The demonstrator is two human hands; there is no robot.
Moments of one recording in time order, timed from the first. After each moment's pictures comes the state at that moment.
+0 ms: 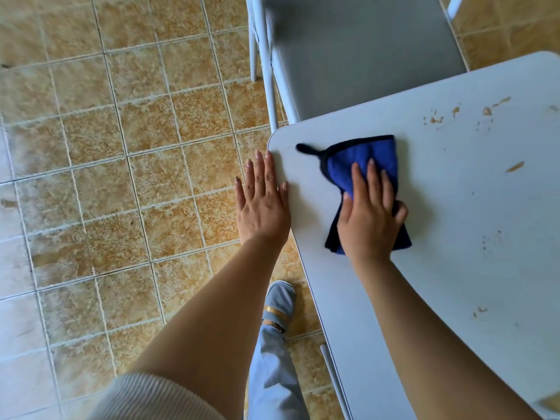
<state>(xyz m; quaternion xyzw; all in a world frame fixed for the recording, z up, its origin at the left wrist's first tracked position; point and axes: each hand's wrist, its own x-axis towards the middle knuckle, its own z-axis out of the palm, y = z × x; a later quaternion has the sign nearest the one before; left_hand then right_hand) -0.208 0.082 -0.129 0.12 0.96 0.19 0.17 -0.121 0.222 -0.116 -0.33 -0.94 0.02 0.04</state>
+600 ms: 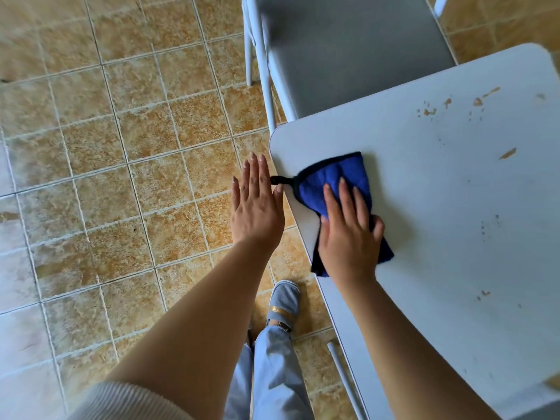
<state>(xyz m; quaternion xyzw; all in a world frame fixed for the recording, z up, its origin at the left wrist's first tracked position) -0.206 0.057 -0.116 0.17 0.95 0.18 0.17 -0.089 0.171 -0.112 -0.26 -0.97 0.00 0.03</state>
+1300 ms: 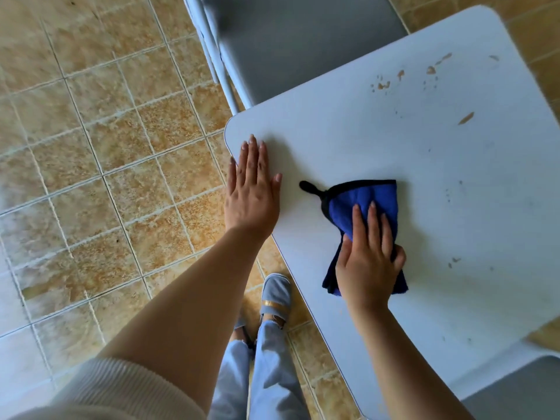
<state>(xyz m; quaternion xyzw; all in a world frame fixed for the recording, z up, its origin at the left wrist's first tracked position) -0.187 0.100 -0.111 0.27 0.94 0.15 0.12 0.006 0.192 -0.113 -0.41 -0.91 0.00 0.04</state>
